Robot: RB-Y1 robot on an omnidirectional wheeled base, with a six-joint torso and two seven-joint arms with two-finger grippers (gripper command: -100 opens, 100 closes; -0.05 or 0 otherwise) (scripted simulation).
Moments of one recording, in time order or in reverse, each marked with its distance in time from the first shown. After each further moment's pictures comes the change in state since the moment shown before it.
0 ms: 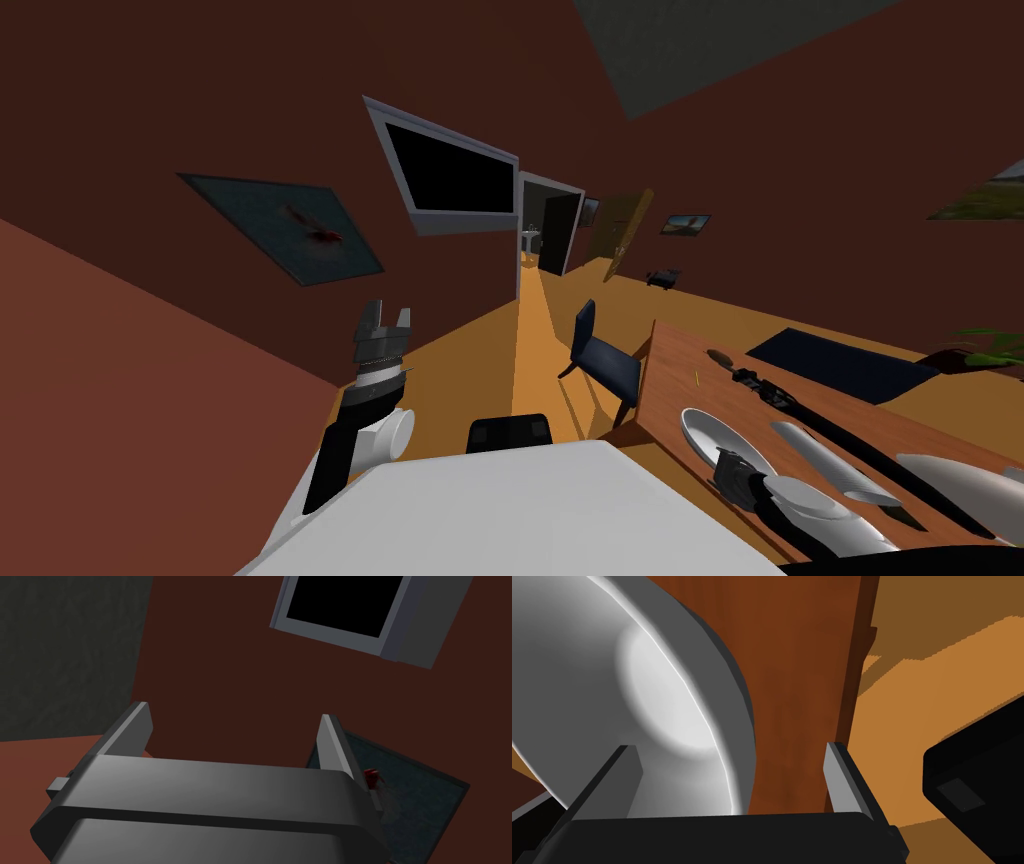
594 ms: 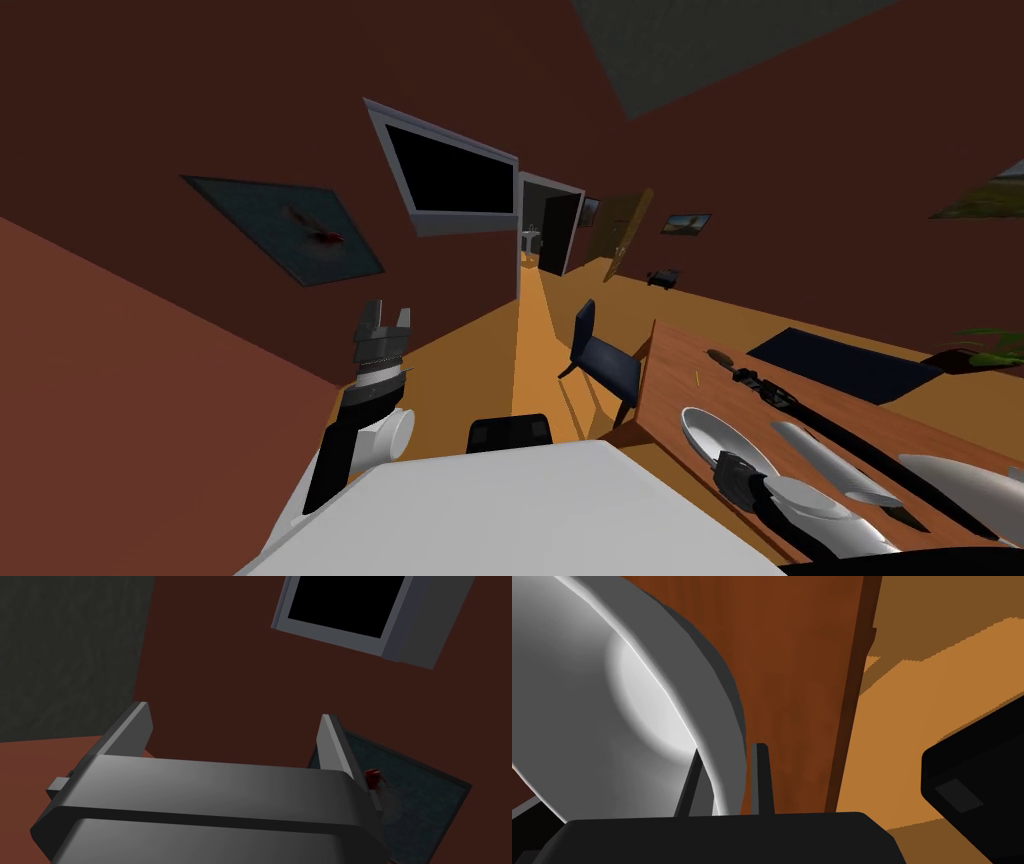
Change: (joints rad) left arm 0.000 0.000 0.000 0.000 0.000 0.000 0.000; right arm -0.008 0.008 -0.007 0.019 -0.017 -0.006 0.036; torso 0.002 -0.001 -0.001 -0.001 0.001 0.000
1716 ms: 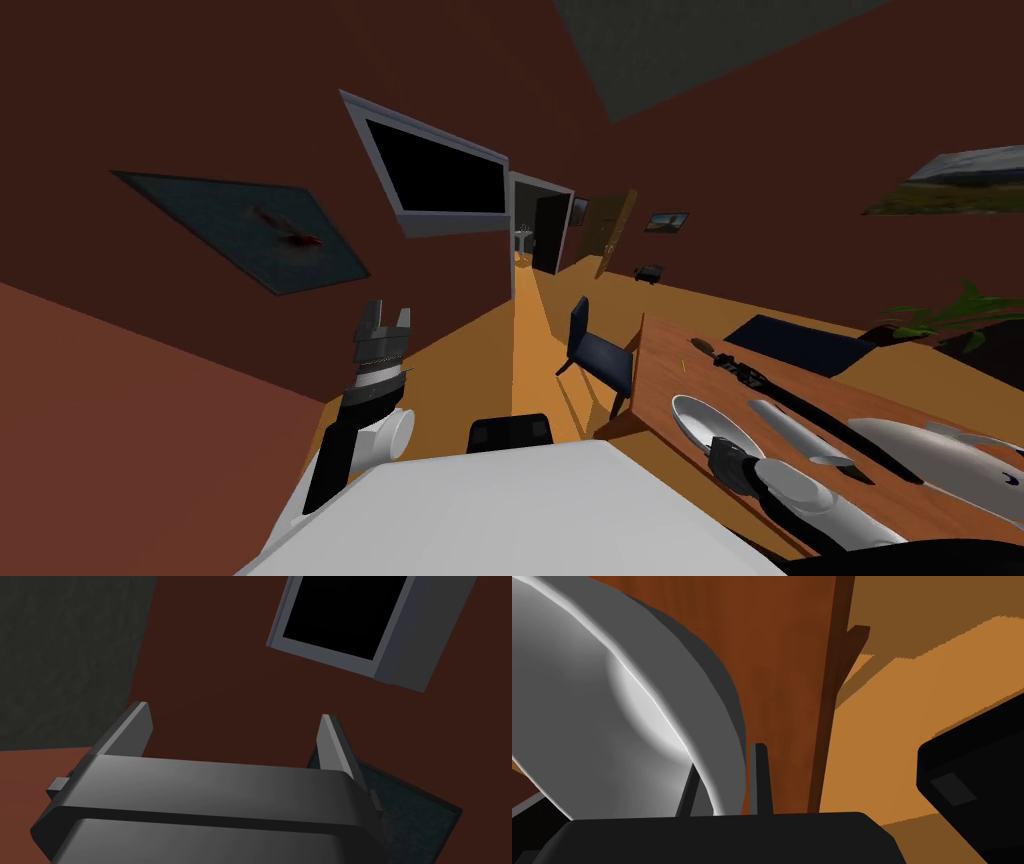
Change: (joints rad) left arm 0.000 0.000 0.000 0.000 0.000 0.000 0.000; right arm 0.047 -0.077 0.022 -0.166 0.244 0.006 -0.283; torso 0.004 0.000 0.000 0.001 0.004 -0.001
